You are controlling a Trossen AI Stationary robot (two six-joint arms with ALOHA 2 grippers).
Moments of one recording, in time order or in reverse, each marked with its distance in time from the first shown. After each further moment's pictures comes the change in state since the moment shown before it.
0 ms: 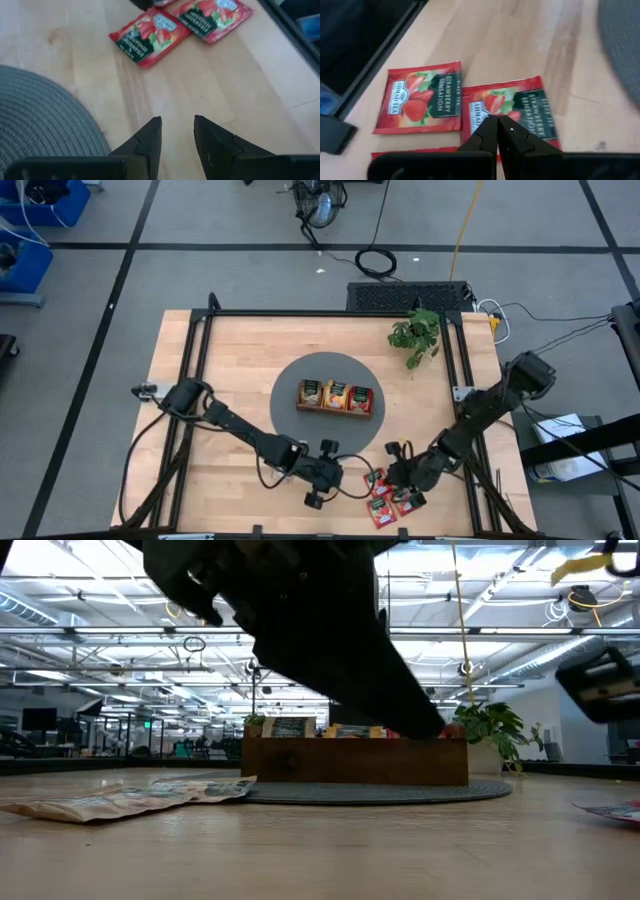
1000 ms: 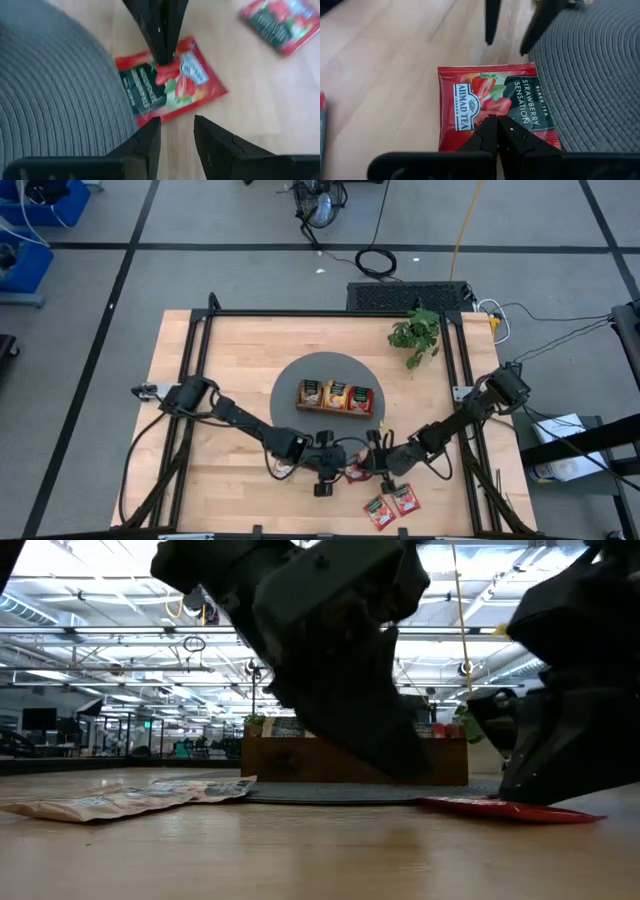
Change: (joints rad) left arm 0.058 0.029 -0.002 -0.035 0.003 -0.270; right arm -0.181 0.245 -0.001 0.341 0.077 -0.195
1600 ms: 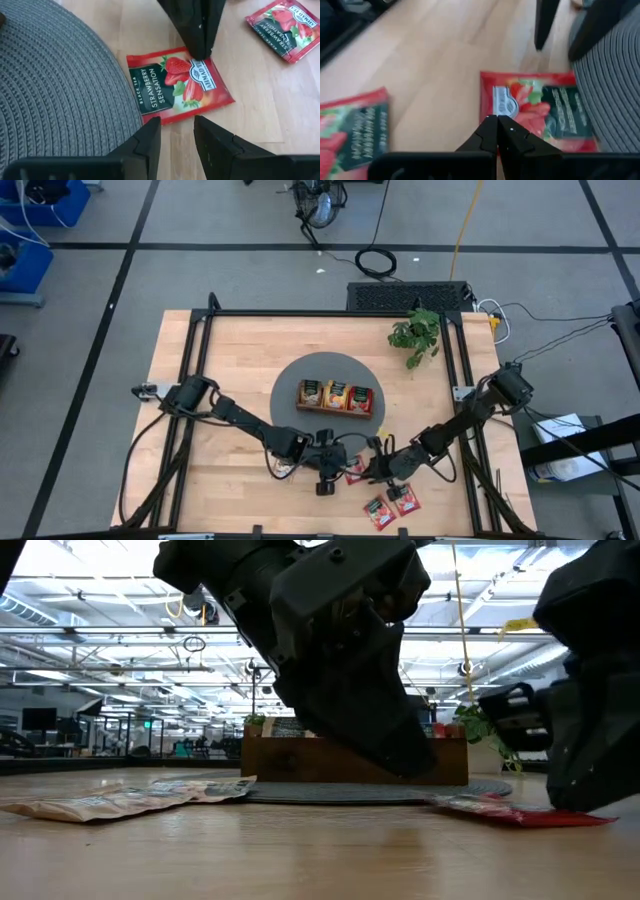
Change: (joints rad) left arm 0.009 0.000 0.001 0.007 -0.013 -0.030; right arm 0.030 -0.012 0.011 -0.001 -0.079 0.012
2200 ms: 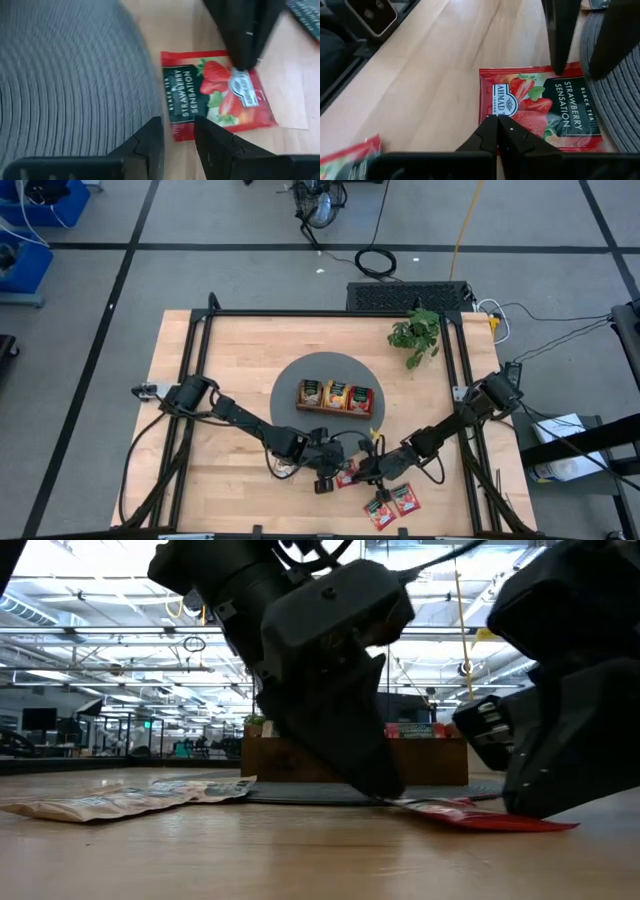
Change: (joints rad) left arm 0.000 0.000 0.000 -0.092 -0.014 -0.090; right arm -0.039 0.115 0.002 0.003 -0.054 0.095
